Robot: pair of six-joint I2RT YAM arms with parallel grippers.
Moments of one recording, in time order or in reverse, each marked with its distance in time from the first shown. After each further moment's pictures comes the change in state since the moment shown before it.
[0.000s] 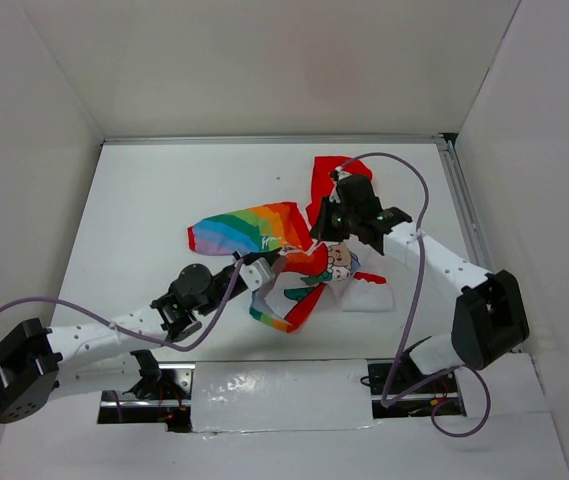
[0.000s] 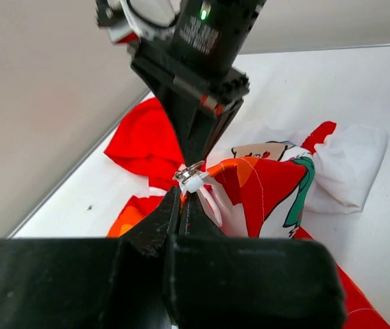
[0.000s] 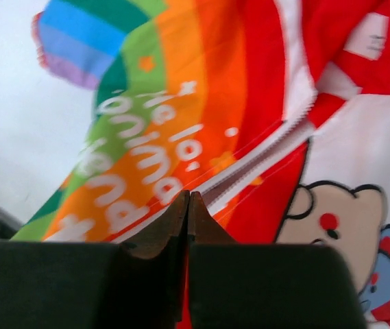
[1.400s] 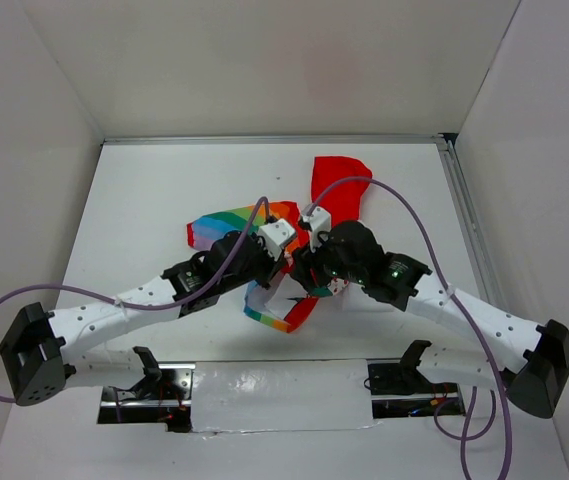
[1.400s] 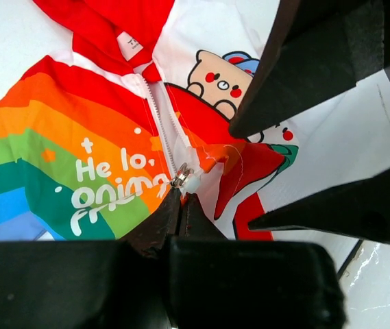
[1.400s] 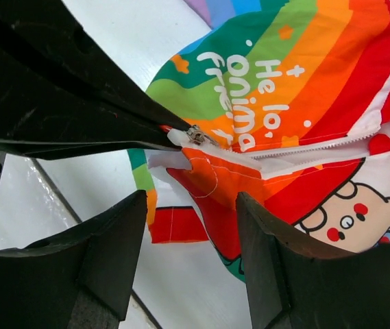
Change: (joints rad) left arm -0.005 0.149 0.401 -0.775 -0.089 -0.465; right arm 0.369 -0.370 -0.169 -0.004 0.117 -0.397
